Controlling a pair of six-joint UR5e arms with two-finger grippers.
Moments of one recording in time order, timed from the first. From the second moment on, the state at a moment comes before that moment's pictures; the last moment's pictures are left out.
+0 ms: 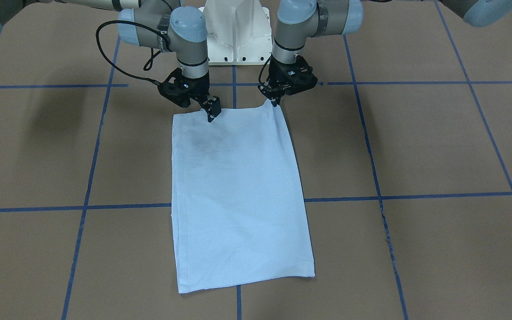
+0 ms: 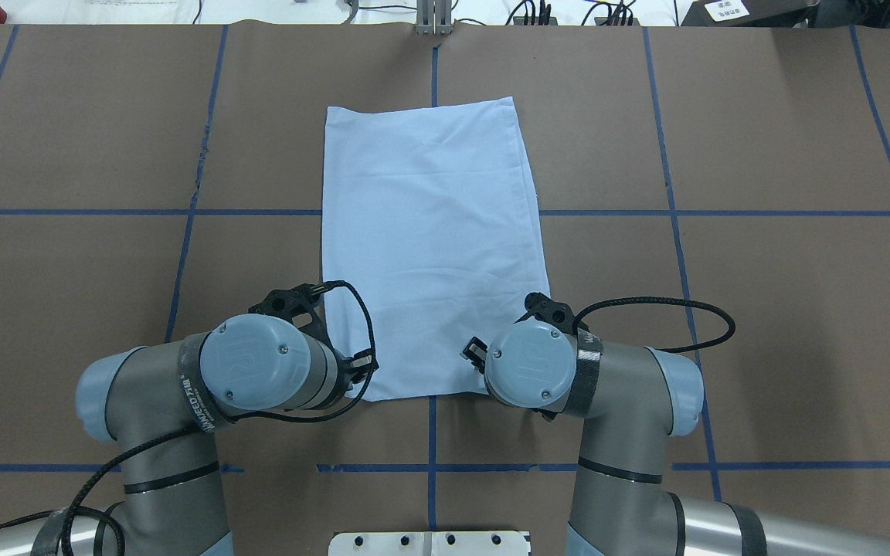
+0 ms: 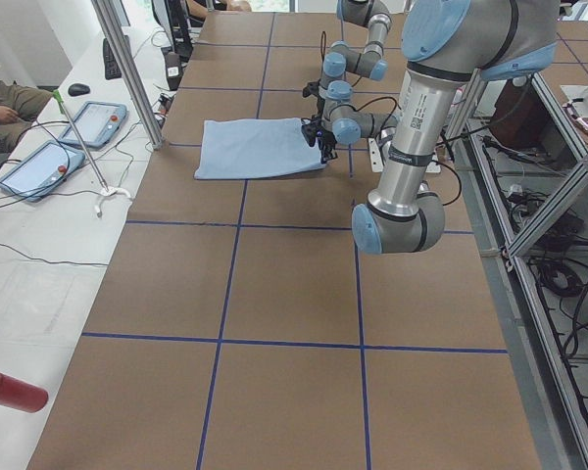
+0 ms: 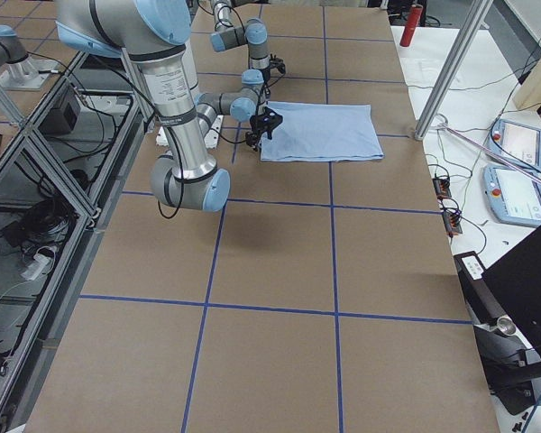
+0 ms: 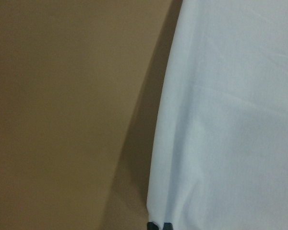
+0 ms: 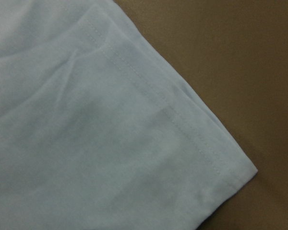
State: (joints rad) left arm -0.32 -2.05 -1.88 -1.65 -1.70 -1.78; right arm 0.29 -1.04 1.76 -1.57 1.65 2.02
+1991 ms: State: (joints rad) left arm -0.32 -2.05 -1.88 -1.66 -1.70 -1.78; right arm 0.31 -1.04 1.77 -1.56 1.69 2.02
